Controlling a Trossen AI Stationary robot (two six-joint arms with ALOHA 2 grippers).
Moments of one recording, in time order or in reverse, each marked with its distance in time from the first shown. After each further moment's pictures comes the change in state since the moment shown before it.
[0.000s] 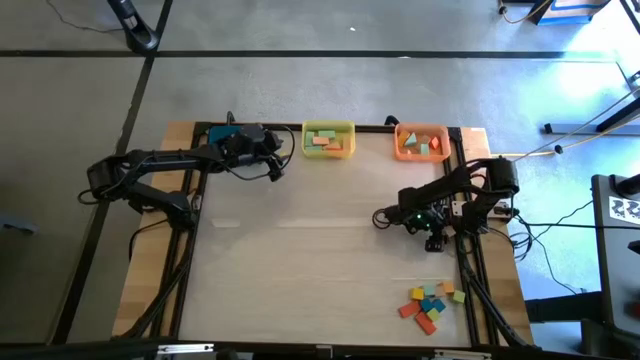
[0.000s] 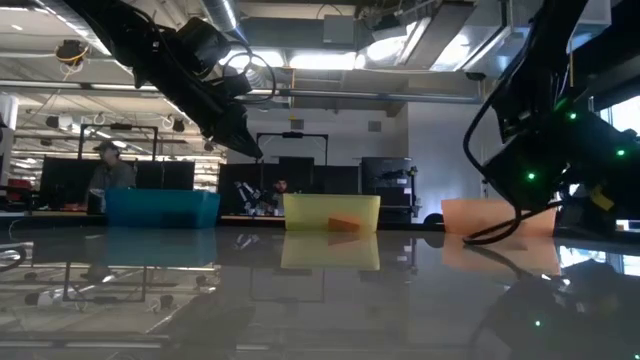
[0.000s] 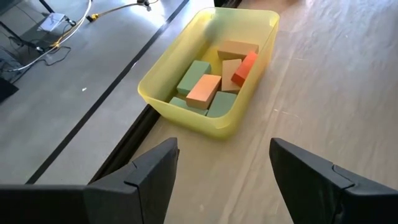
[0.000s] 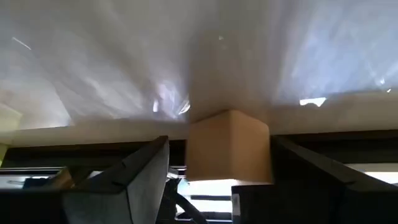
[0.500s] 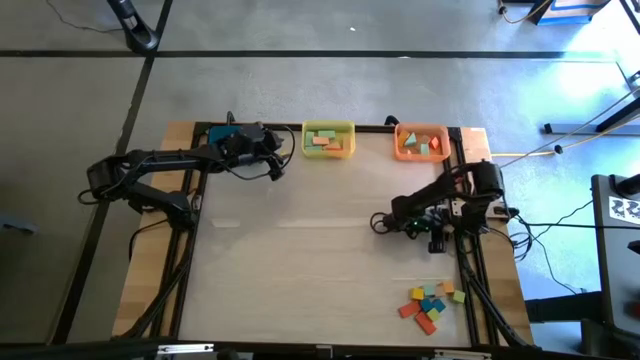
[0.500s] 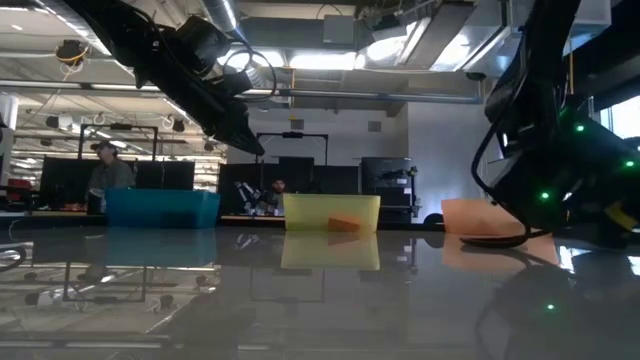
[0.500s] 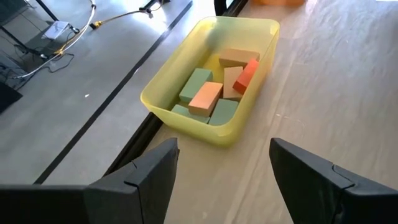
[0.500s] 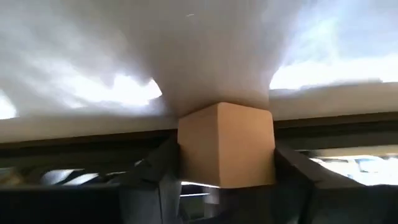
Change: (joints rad) left arm 0.000 0.000 0.000 0.026 0.000 0.013; right arm 0.067 0.131 0.037 -0.031 0.116 0.008
